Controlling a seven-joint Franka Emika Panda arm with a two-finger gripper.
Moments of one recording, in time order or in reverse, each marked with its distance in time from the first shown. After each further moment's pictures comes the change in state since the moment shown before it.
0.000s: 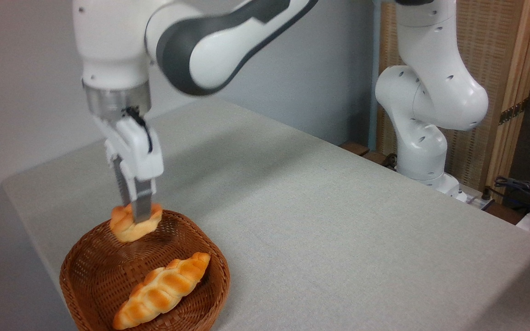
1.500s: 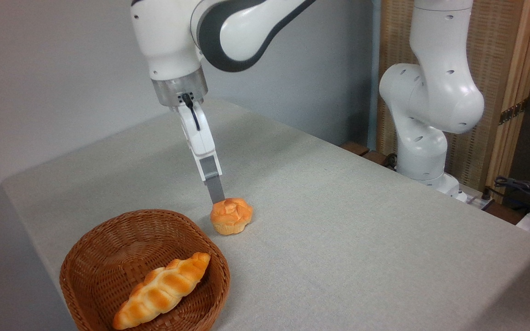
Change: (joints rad) arm -0.196 -0.245 0.073 -0.375 0.117 -0.064 0.102
